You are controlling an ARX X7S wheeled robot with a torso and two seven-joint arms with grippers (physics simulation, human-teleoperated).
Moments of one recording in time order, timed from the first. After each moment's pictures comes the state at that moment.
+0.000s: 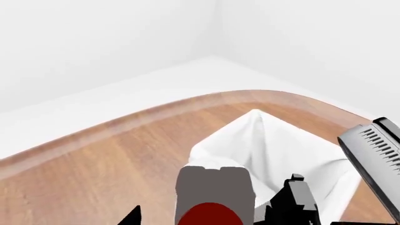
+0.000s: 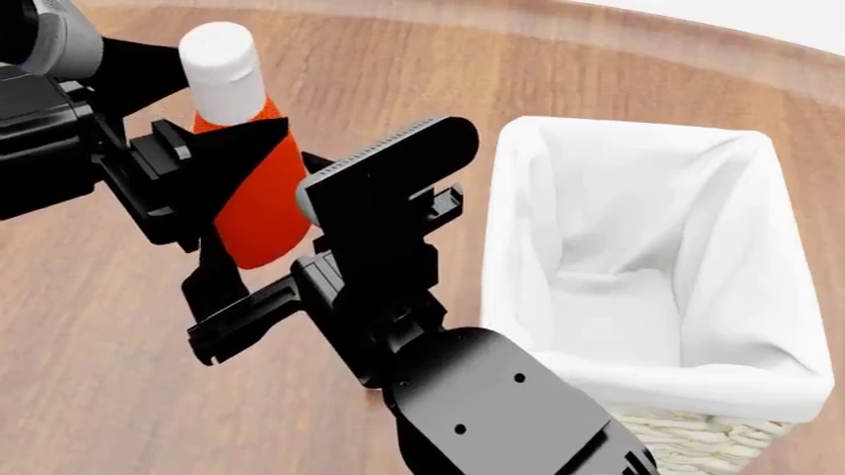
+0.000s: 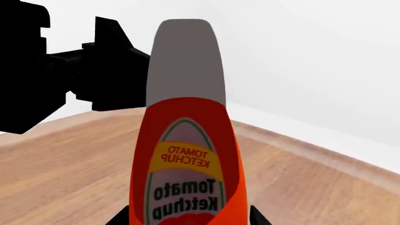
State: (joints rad) left arm -1.29 -0.56 0.54 0.00 -0.96 -0.91 0.30; right arm 0.90 0.27 -0.70 -0.05 0.70 0.43 0.10
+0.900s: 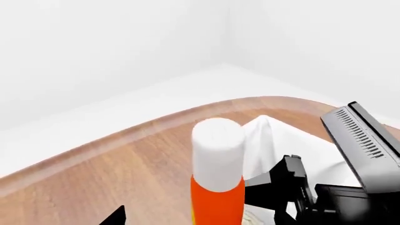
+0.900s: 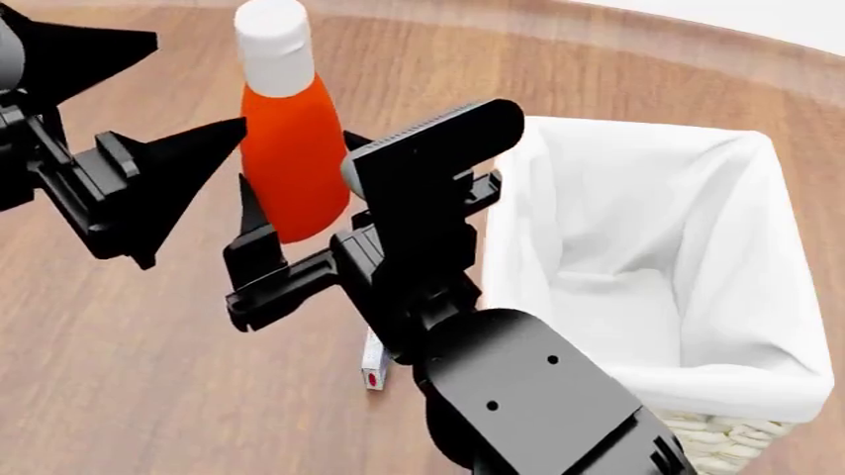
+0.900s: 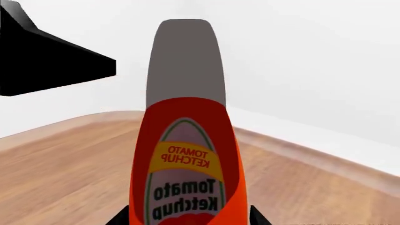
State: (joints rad) left arm -1.25 -0.65 0.47 0.15 -1.03 -0.94 0.23; right arm 0.91 0.29 -0.66 -0.01 0.72 0.41 0.10
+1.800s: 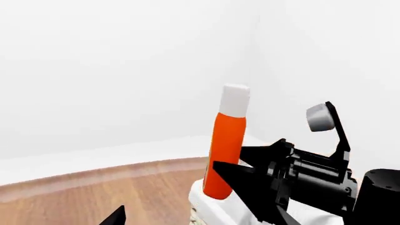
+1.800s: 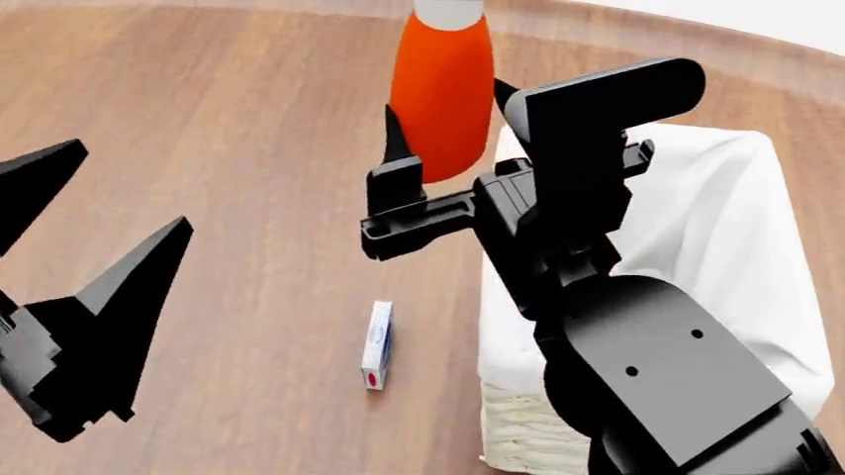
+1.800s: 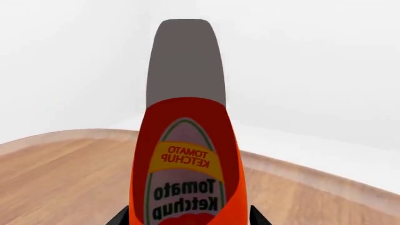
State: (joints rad) left arm -0.58 -0.69 0.13 0.60 -1.09 -0.59 -0.01; right arm 0.92 0.44 -0.53 -0.03 0.79 0.42 0.15
